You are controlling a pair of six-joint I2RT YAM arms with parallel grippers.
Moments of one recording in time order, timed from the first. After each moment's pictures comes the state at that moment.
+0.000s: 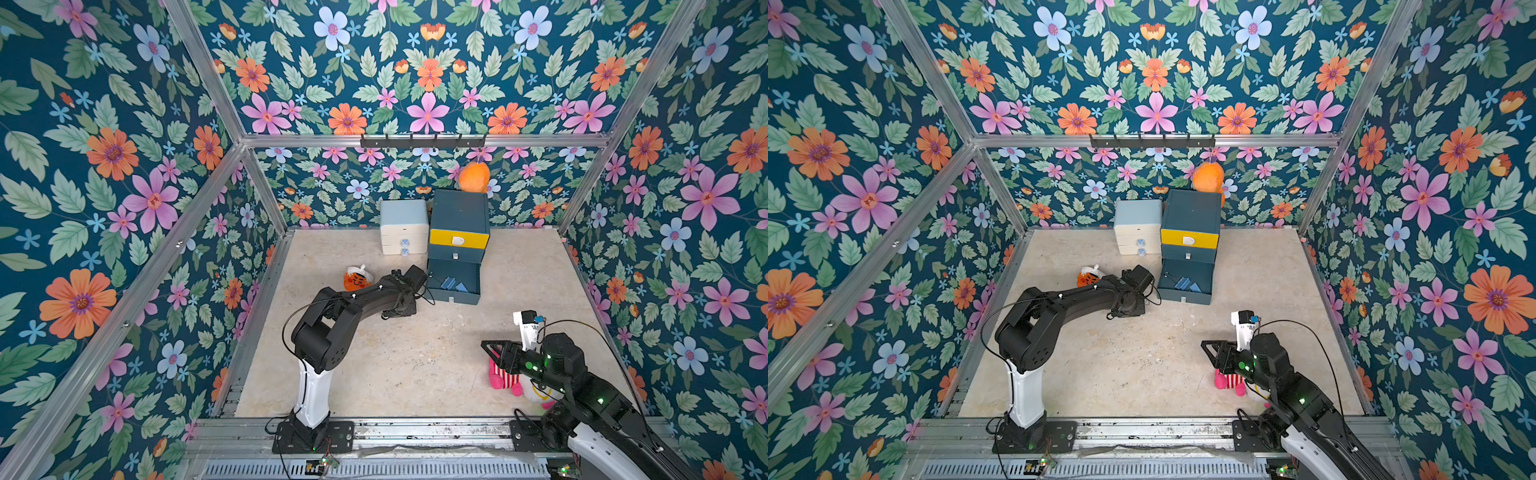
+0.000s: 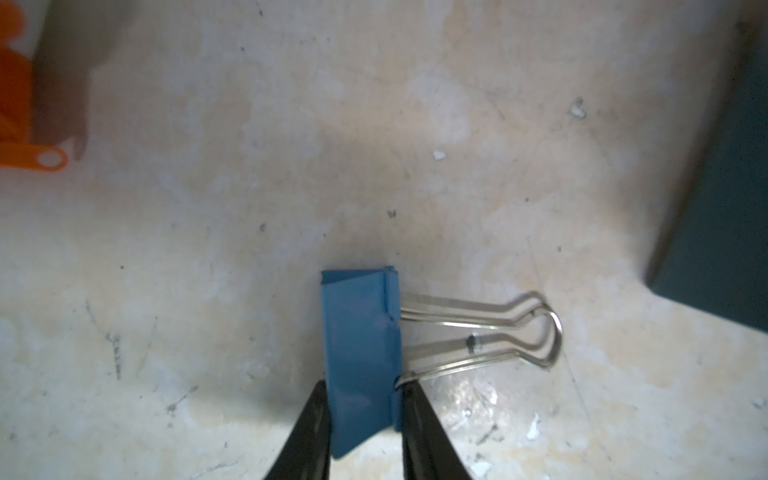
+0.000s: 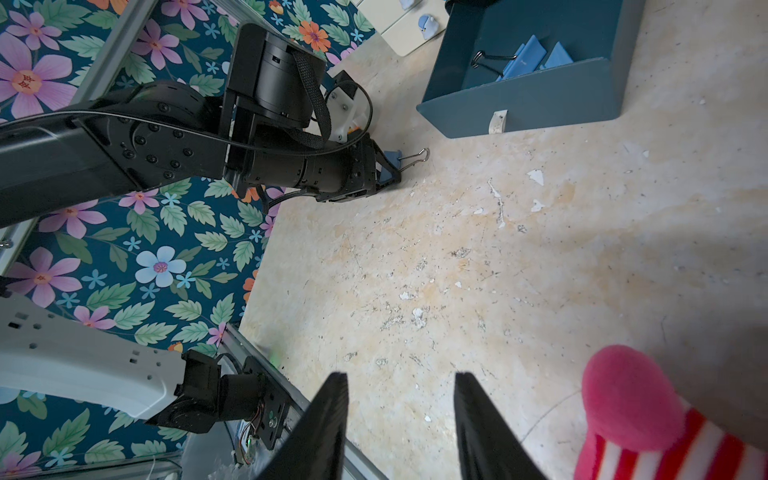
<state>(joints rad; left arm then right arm) -0.69 1.98 1.32 -0.63 -0.26 -0.71 0.66 0.40 0.42 -0.48 -0.21 0.76</state>
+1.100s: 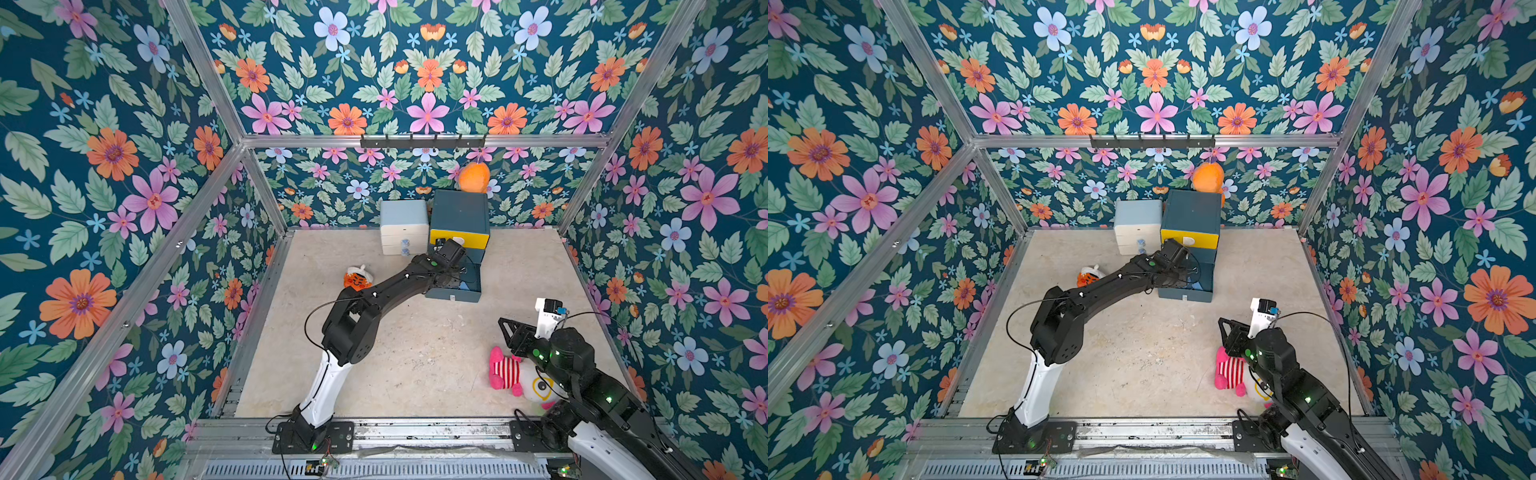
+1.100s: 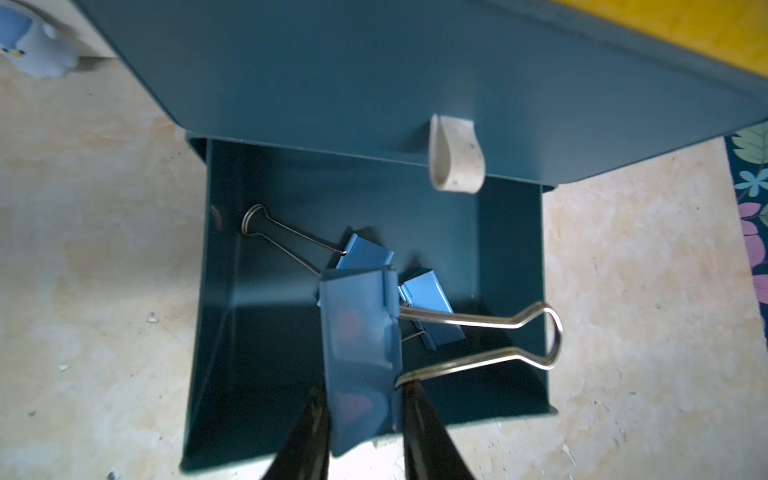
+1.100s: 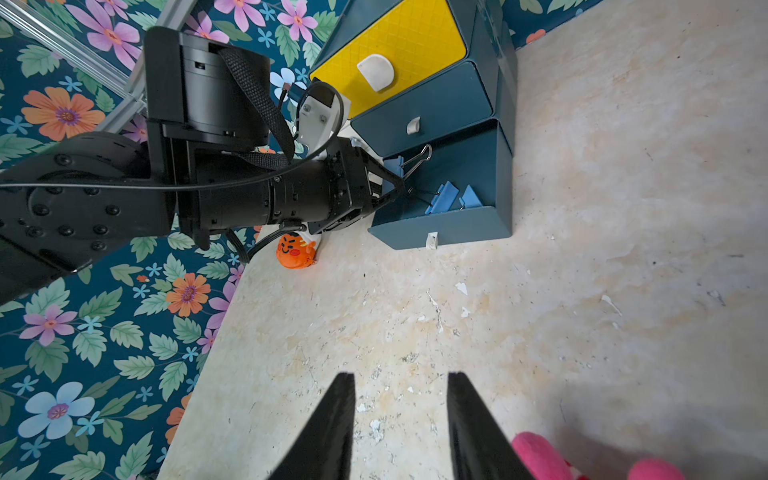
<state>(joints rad) -0.82 2.21 1.90 -0.62 -0.15 -0.67 0.66 0.44 0.51 -0.46 0.13 0.74</state>
